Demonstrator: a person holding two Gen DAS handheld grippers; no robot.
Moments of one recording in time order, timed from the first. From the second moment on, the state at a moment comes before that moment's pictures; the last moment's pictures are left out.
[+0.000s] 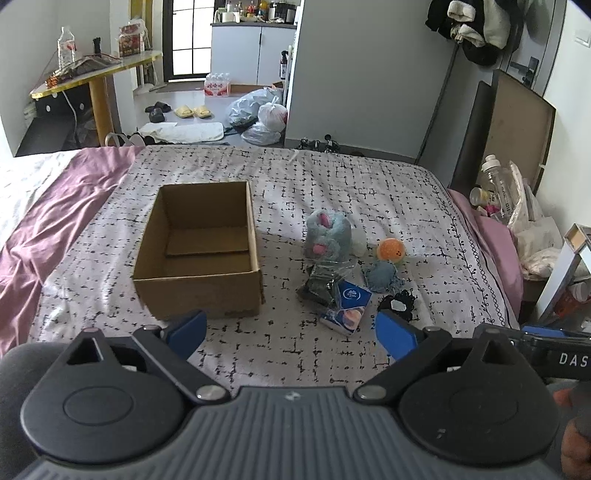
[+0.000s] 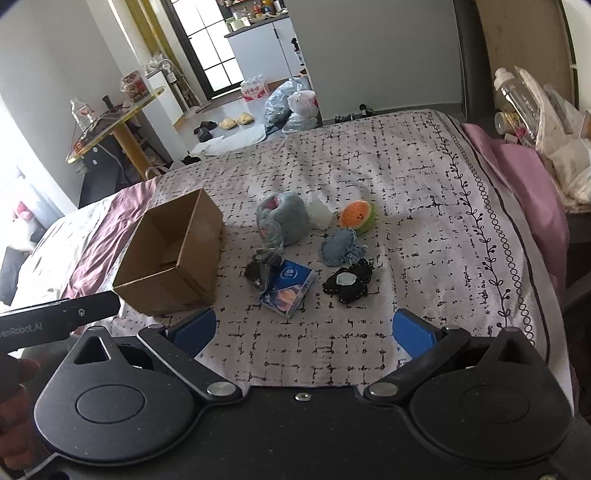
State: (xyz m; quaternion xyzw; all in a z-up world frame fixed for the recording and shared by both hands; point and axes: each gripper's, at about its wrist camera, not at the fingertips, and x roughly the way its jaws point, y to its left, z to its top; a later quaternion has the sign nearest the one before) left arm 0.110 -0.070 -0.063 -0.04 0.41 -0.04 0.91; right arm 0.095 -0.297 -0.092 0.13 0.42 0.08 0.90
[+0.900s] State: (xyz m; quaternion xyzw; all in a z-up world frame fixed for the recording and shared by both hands) left arm 0.224 -0.116 -0.149 -0.03 0.50 -0.07 0.86; right arm 0.200 -0.333 -0.182 0.25 0.48 0.05 0.84
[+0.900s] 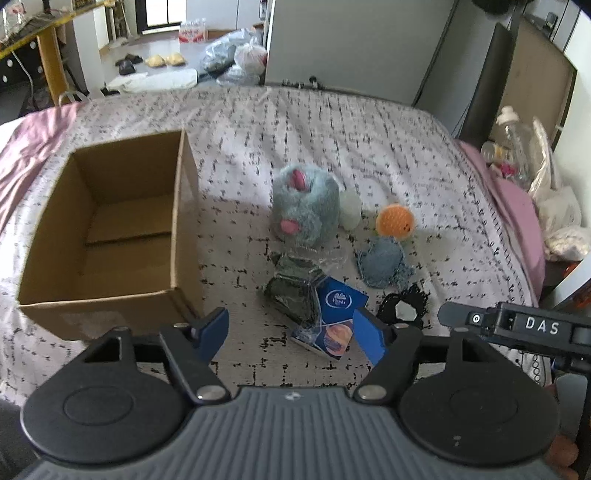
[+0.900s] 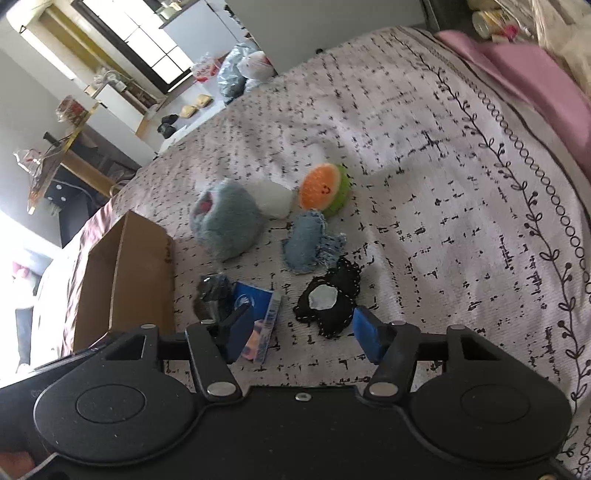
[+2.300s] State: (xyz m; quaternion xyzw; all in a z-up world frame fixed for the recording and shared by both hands) left arm 0.270 -0.121 -0.184 -0.04 0.53 -0.07 0.84; right arm 0.232 -0.322 -0.230 0.23 0.53 0.06 0.82
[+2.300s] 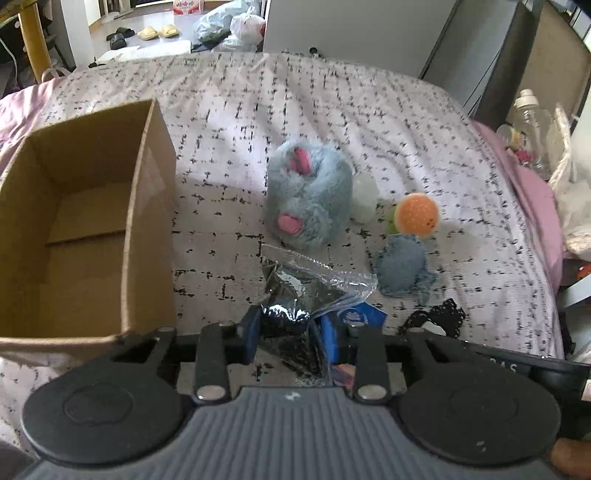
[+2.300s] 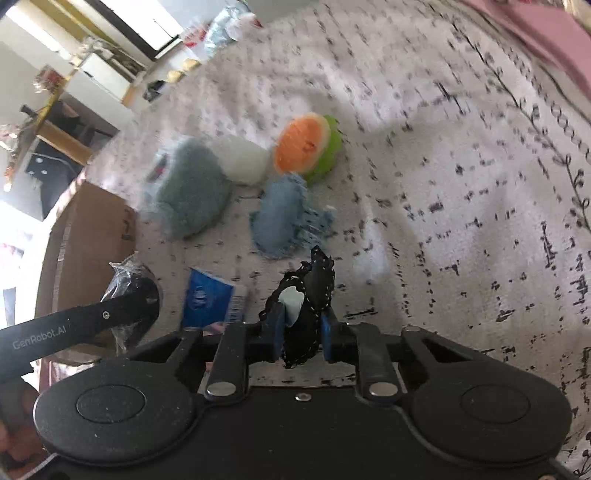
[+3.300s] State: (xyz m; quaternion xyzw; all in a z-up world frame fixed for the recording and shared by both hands) left arm 0.249 -0.027 -0.093 -0.12 0.49 -0.07 0.86; right arm 0.238 -0.248 -0.128 0.20 0.46 0.12 0.85
